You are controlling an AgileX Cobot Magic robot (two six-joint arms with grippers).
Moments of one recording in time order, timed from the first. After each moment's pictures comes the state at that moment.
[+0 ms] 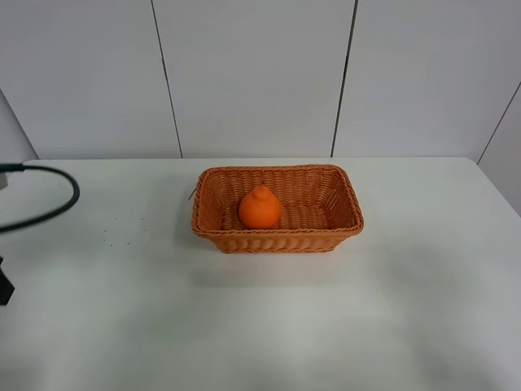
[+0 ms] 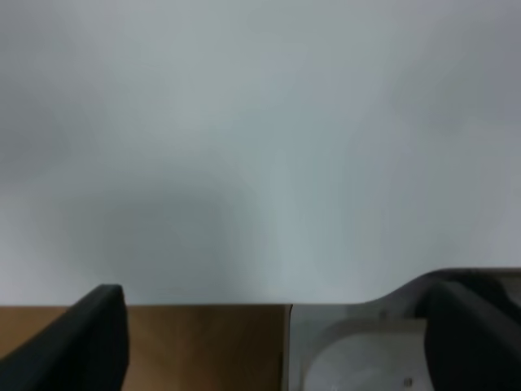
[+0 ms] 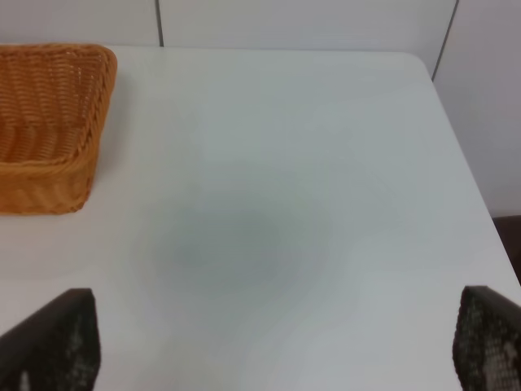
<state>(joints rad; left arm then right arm) 0.03 0.90 -0.66 0.03 1.05 0.01 0.00 -0.01 -0.50 -0.03 1.03 0.03</state>
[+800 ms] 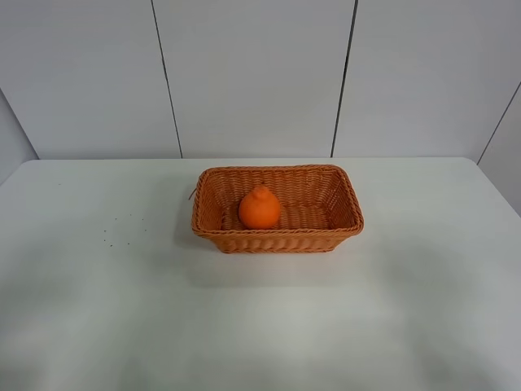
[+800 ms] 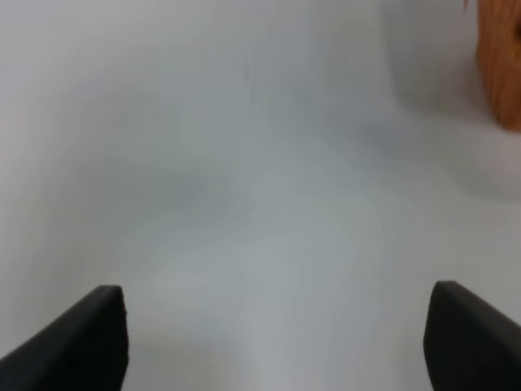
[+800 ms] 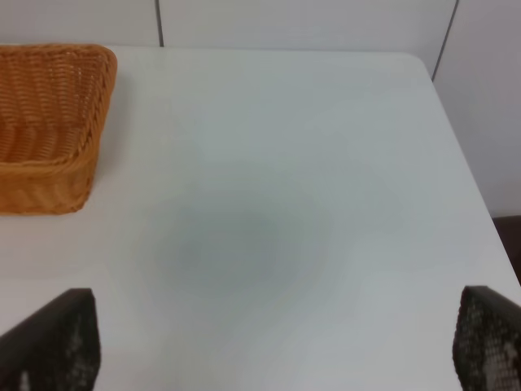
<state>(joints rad) 0.03 0.01 -0.49 0.03 1.05 -0.03 0.00 -0.01 -0.50 -0.03 1.03 0.03</state>
